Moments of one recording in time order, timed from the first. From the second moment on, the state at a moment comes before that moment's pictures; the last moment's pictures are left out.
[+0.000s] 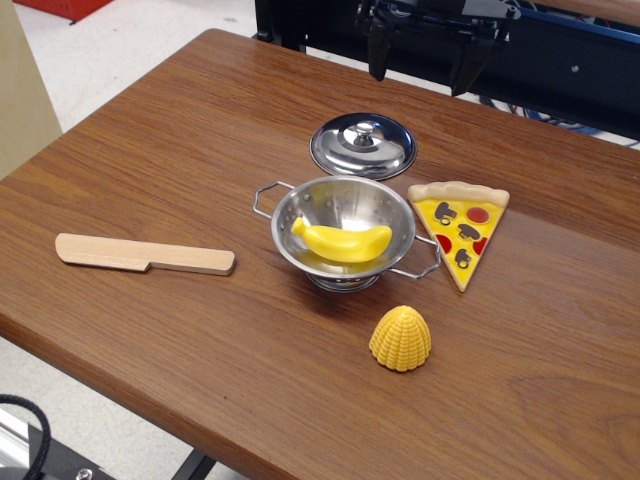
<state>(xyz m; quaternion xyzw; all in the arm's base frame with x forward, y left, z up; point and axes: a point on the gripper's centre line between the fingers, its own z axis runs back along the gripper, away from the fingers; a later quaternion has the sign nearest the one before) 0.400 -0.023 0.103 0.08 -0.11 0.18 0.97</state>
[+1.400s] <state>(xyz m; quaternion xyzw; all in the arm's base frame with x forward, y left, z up) 0.298 -0.013 0.077 0.03 -0.01 -0.45 0.89</state>
